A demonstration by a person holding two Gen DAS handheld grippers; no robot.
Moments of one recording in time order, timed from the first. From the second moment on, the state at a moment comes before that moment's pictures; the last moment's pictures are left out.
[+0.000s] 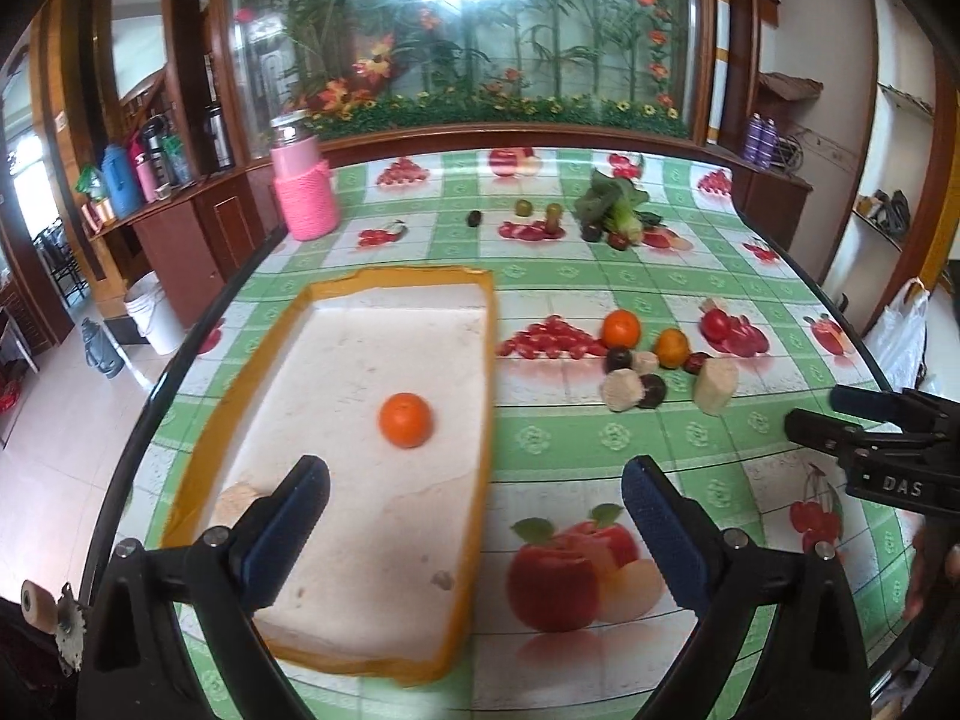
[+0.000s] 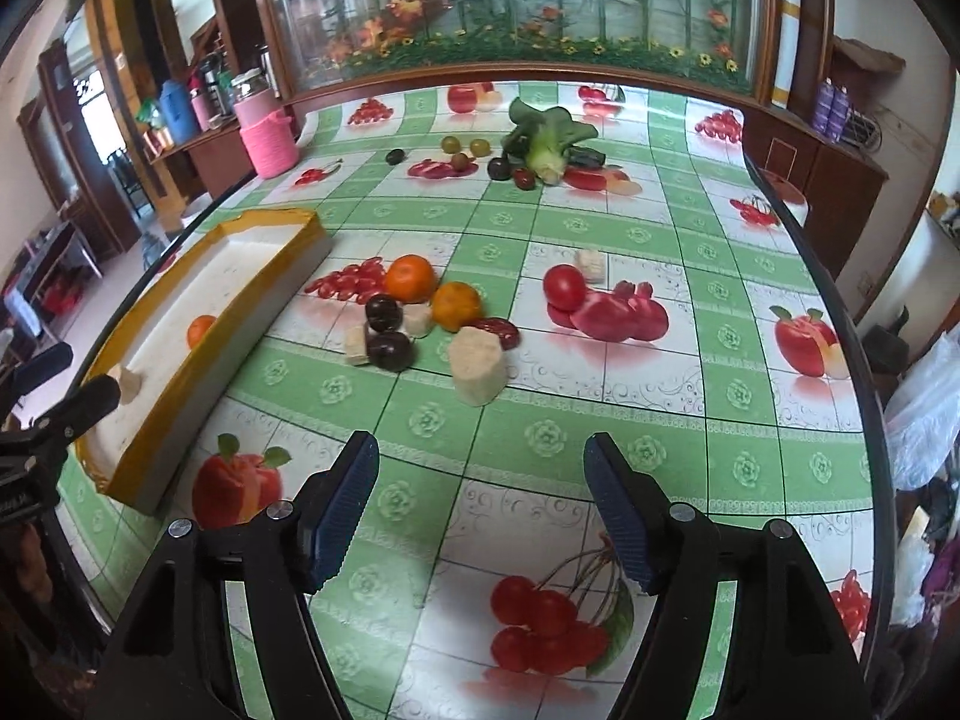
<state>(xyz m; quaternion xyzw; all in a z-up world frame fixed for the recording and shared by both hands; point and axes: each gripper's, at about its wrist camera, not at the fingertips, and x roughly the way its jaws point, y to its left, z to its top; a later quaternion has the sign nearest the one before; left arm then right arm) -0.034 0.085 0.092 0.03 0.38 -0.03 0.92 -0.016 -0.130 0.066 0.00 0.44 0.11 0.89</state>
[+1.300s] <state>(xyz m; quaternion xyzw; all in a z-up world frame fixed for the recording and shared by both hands) 0.084 -0.004 0.019 0.04 0.51 -0.14 0.85 0.020 -0.184 0.035 0.01 0.41 0.16 0.90</state>
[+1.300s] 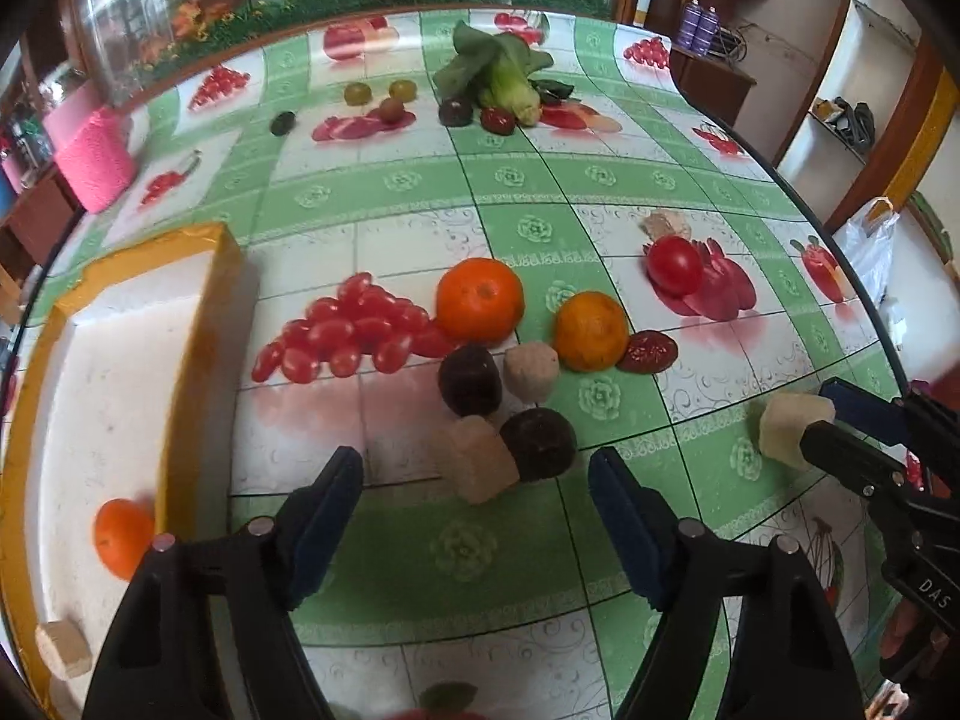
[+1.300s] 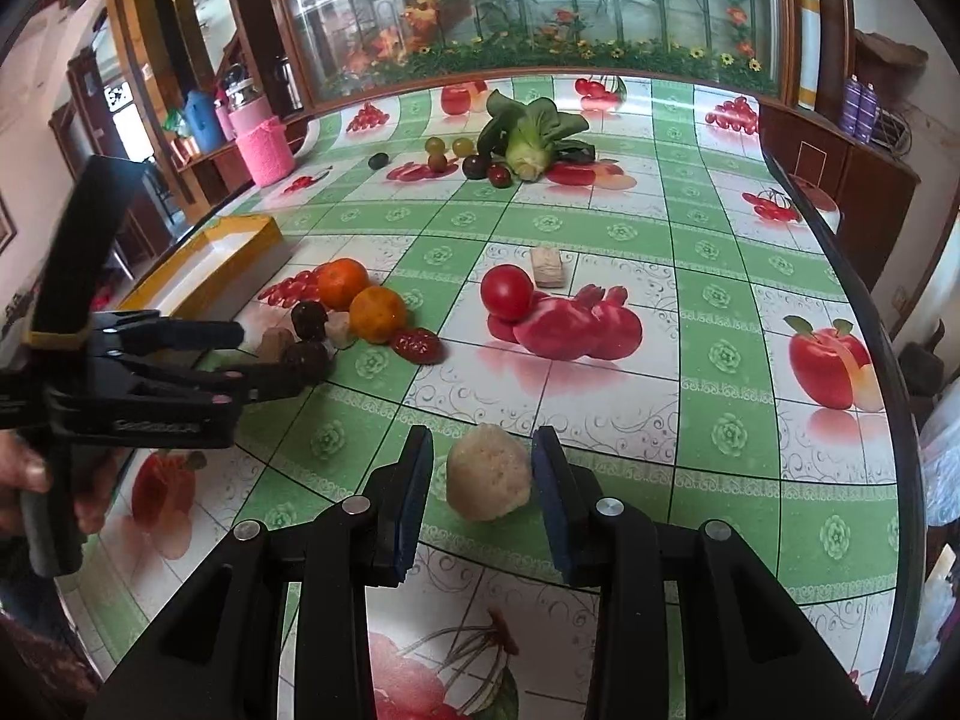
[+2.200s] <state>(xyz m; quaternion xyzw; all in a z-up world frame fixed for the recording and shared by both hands) 0.077 -0.008 0.016 0.06 0.48 -0.21 0.85 0.032 -0.179 0.020 0.00 0.44 0.17 0.88</state>
